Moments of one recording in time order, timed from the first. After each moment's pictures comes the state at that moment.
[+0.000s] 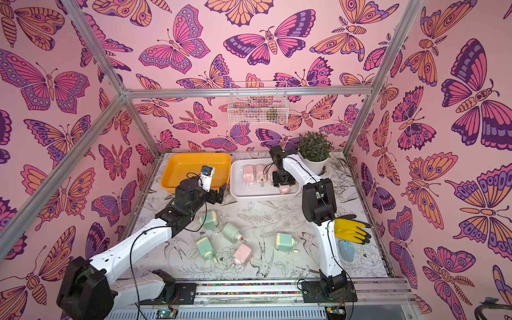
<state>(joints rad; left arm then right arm) -0.49 1.20 0.79 0.07 -0.14 0.05 0.43 2.31 2.08 -1.20 0.15 0.29</state>
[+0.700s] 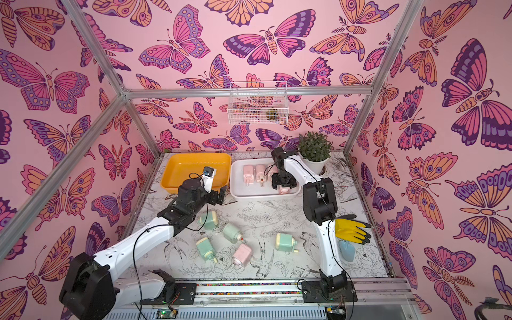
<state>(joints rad) -0.49 1.23 0.79 0.05 -0.15 0.05 0.41 2.31 2.04 -1.19 0.08 0.29</state>
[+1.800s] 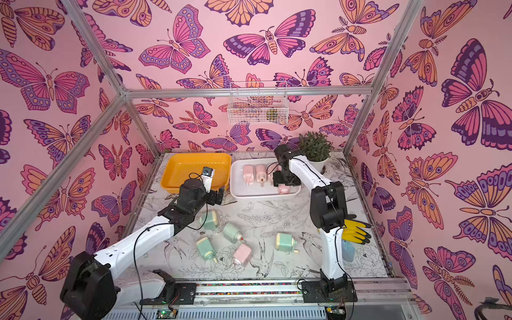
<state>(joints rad) -0.49 1.24 0.81 -0.01 -0.22 0.03 0.41 2.14 1.88 -1.12 0.10 0.31</state>
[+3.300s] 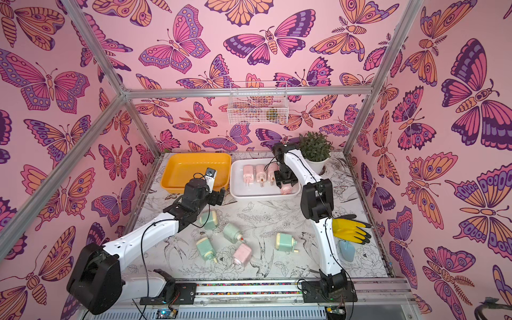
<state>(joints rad) -0.49 1.31 0.81 -0.01 -0.28 0.07 0.40 2.40 2.32 -1.48 0.09 0.20</state>
